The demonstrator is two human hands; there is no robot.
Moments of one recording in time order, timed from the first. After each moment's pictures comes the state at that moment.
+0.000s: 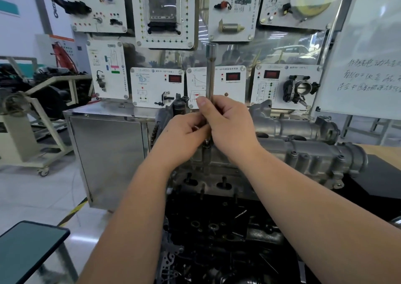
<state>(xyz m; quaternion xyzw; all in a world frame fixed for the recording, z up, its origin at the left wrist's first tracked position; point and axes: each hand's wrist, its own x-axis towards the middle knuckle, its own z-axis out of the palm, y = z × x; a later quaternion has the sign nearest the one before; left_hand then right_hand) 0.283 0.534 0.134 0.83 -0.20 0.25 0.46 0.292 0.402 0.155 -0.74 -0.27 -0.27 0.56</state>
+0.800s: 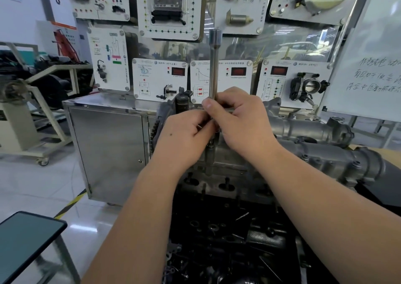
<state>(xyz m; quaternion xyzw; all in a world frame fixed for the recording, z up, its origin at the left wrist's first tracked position) 0.281 0.524 0.126 0.81 -0.18 0.37 0.42 0.290 0.390 0.165 -0.79 -0.29 -0.27 0.47</state>
